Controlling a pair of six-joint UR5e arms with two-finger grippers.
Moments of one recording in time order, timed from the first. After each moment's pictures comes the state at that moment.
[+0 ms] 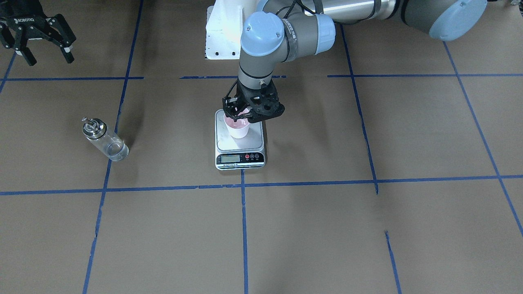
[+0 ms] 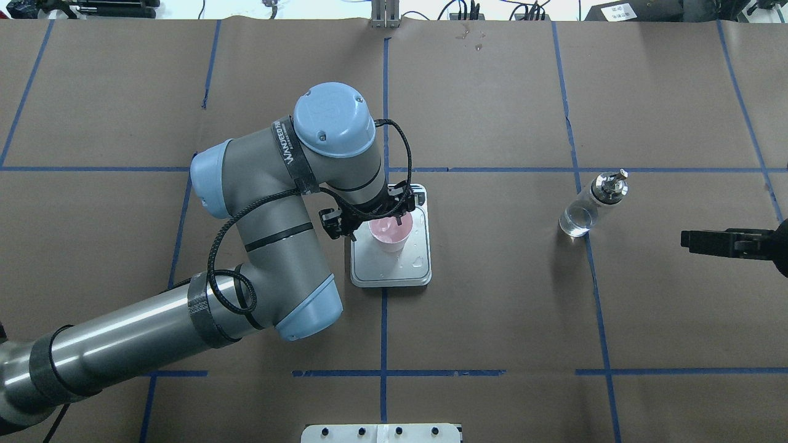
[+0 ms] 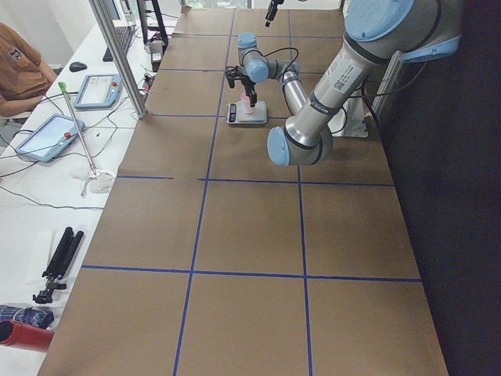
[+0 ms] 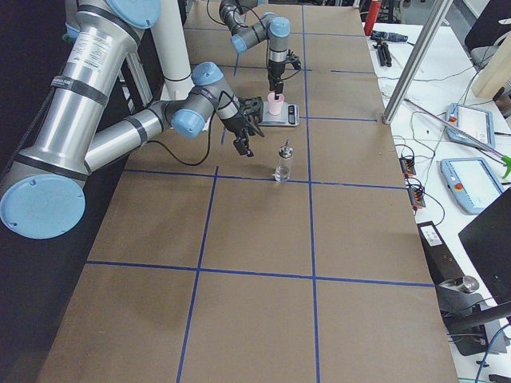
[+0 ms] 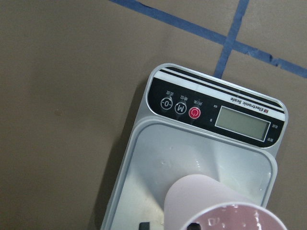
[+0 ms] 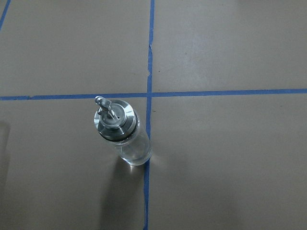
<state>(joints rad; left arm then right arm) -0.54 -2.43 -1.58 -1.54 -2.00 -1.53 0.69 -1.97 2.45 -1.15 1.70 1.13</state>
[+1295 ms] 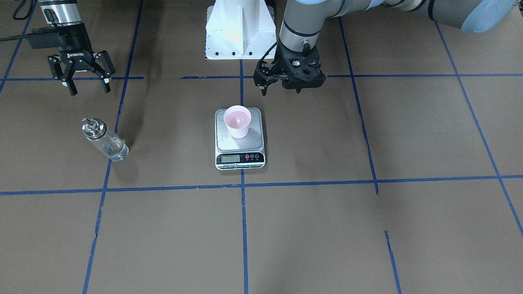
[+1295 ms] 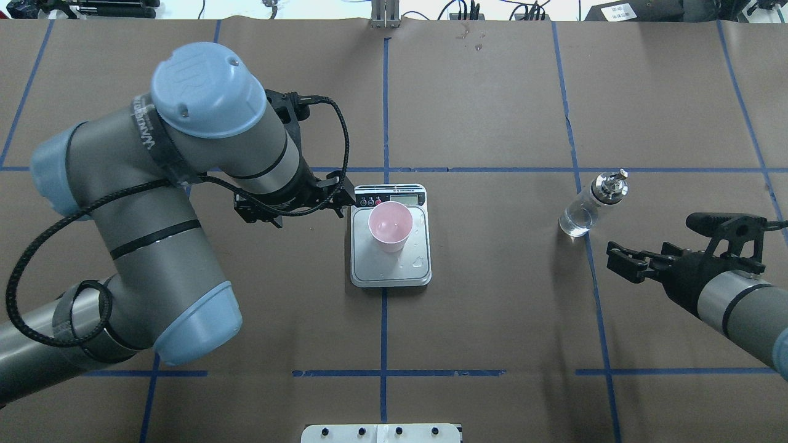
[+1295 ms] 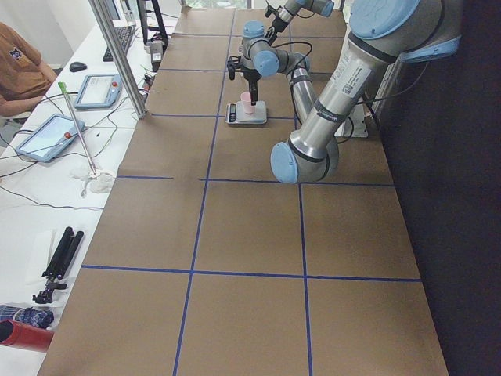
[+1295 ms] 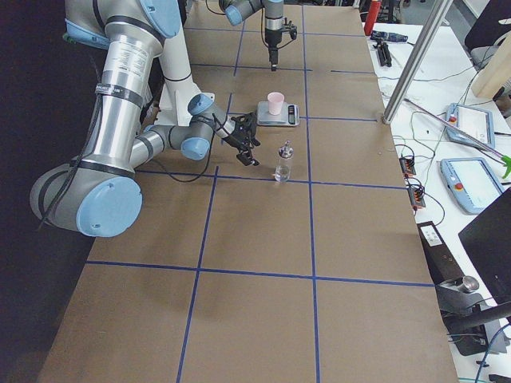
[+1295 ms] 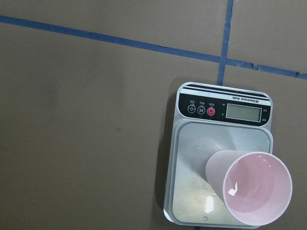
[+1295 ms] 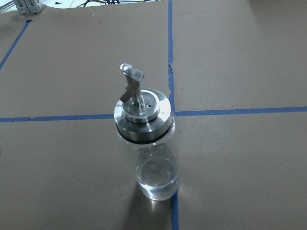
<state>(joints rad) -0.62 -2.25 -1.94 -1.35 -2.00 -1.29 0.33 -1.89 2.20 -0.91 1.15 1.33</state>
